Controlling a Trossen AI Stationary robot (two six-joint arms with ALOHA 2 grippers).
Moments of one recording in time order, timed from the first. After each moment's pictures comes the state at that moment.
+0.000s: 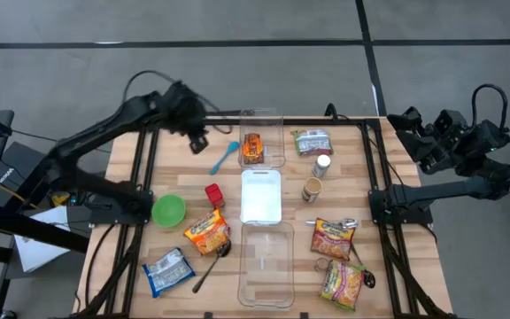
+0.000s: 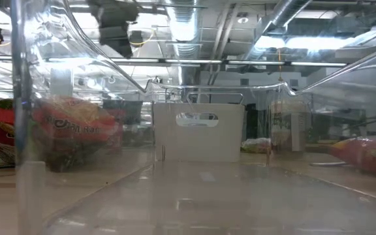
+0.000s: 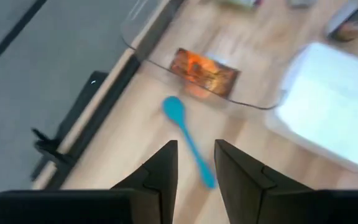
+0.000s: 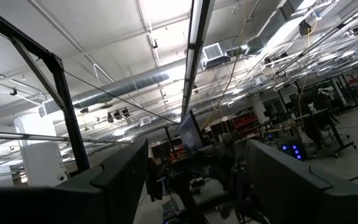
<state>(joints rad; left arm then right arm) 0.56 1.26 1.32 -0.94 -0.02 0.08 0.03 0.38 0.89 -0.01 0.18 0.30</state>
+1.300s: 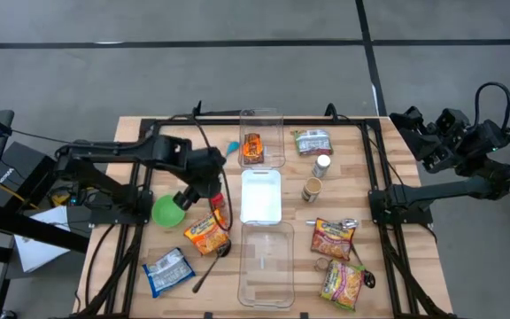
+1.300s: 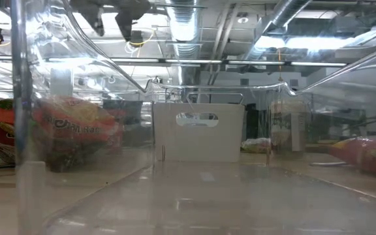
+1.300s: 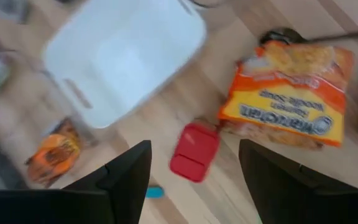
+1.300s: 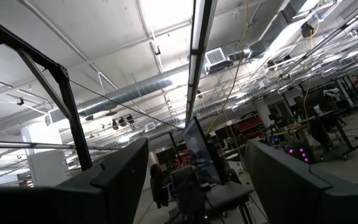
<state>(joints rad) 0.00 1.43 1.43 -1.21 0.00 0.73 0.03 0.38 0.89 0.02 0.18 0.32</state>
